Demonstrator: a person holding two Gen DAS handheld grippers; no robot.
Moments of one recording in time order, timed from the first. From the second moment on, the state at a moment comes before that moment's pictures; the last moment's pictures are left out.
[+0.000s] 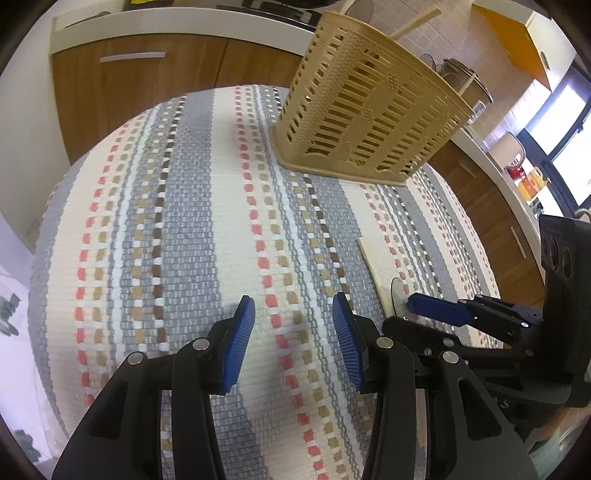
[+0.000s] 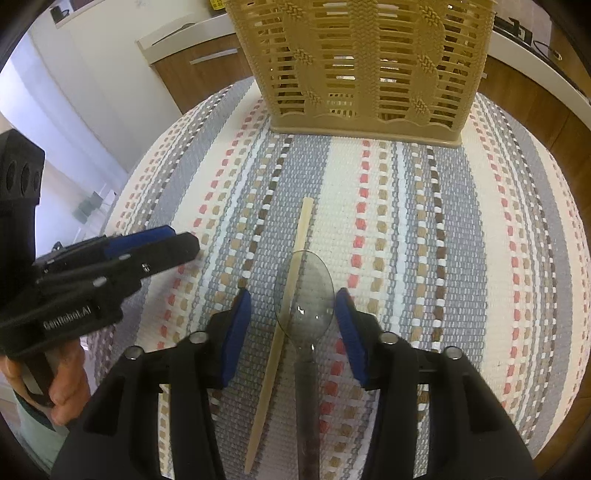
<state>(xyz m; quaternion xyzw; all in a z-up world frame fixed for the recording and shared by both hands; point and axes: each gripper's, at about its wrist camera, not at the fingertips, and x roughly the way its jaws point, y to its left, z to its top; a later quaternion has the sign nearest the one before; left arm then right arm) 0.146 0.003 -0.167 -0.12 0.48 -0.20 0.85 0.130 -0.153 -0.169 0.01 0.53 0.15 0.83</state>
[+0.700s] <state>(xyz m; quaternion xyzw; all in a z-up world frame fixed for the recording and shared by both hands) 0.178 -0.110 -0.160 0.02 0.53 -0.20 0.82 0.135 -0.240 -0.159 0.03 0.54 0.03 0.84</state>
